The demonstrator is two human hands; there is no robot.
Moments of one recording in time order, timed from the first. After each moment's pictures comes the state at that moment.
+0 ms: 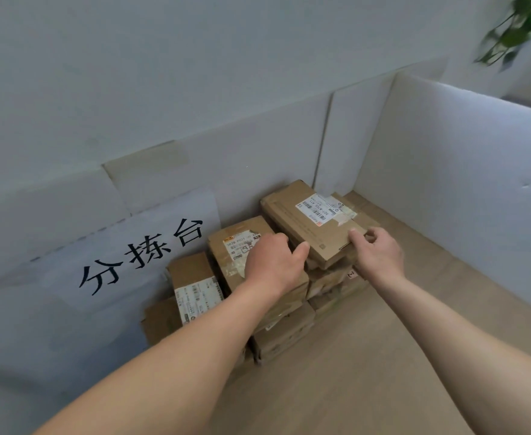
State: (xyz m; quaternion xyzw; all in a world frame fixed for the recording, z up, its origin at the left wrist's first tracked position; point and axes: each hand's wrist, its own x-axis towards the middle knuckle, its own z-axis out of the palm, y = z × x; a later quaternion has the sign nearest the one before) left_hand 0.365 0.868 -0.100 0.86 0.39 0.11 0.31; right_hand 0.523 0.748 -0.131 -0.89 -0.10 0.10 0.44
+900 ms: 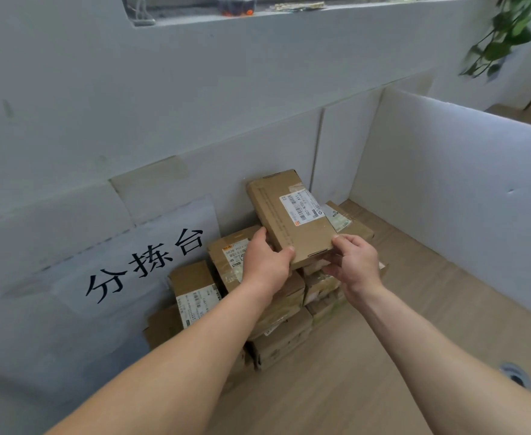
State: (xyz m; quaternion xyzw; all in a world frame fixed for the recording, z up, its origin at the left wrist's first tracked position) left_hand 0.360 0.860 -0.084 0.66 0.41 0.22 0.59; right_hand 0.489 0.762 -0.124 -0.67 -0.04 0.23 0.71
